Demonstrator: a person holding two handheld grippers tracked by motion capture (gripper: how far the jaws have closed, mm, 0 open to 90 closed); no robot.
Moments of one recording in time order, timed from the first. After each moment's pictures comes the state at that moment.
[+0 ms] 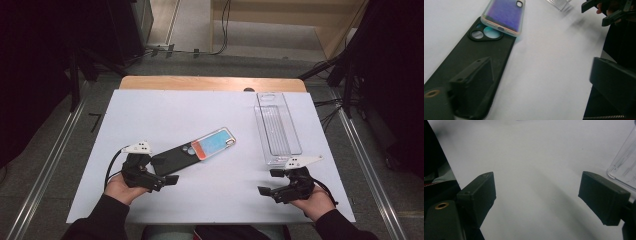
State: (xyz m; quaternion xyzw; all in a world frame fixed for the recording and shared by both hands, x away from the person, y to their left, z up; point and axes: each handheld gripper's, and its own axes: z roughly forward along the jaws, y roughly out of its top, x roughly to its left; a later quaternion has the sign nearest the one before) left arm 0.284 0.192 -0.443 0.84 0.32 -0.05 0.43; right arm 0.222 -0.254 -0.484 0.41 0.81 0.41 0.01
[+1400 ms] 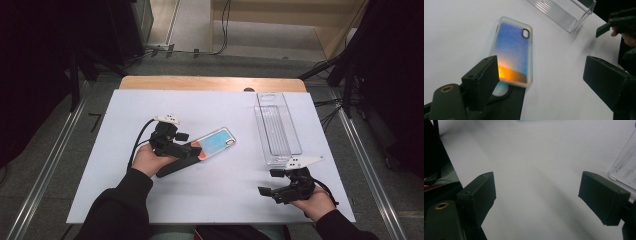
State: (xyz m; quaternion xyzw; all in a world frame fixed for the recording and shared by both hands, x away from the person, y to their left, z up) left arm 0.359 0.126 -0.434 0.85 0.31 -0.04 0.42; right arm 0.220 -0.255 -0.482 0.41 0.81 0.42 0.01
